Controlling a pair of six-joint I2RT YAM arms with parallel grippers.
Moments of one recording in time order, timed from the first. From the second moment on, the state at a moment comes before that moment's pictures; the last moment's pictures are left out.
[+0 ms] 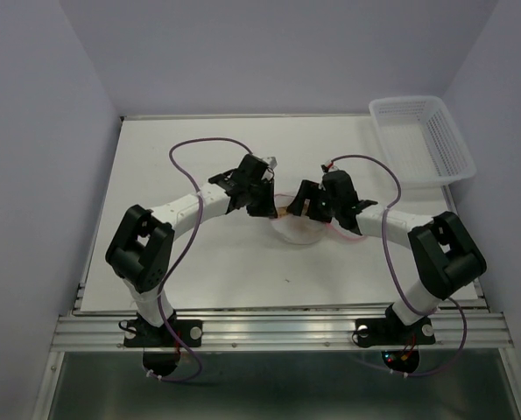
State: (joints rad) left arm -0.65 1.72 1.23 -0.40 0.20 -0.55; right arm 0.49 1.61 0.83 0.10 -0.09 0.64
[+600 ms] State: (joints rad) left arm -0.66 1.72 1.20 -0.38 0.21 -0.54; right arm 0.48 1.63 0.84 0.10 -0.08 0.68
